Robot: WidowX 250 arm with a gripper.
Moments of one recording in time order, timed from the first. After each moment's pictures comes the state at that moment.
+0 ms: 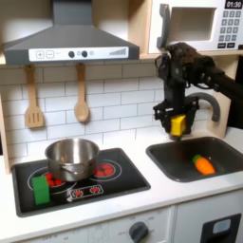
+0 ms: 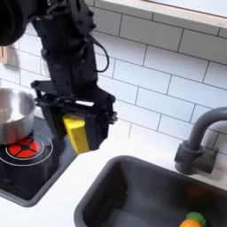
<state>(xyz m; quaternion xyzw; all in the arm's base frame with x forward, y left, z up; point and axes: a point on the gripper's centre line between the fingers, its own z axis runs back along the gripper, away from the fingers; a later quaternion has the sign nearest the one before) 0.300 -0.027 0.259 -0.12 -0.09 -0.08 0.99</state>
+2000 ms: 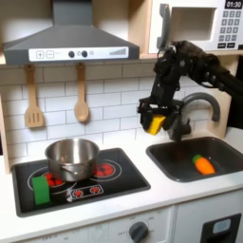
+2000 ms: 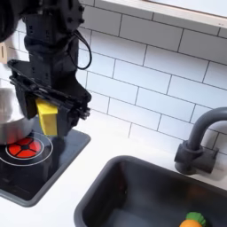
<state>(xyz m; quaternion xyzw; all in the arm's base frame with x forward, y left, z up) 0.309 0.024 0.264 0.06 -0.13 -0.05 0.99</state>
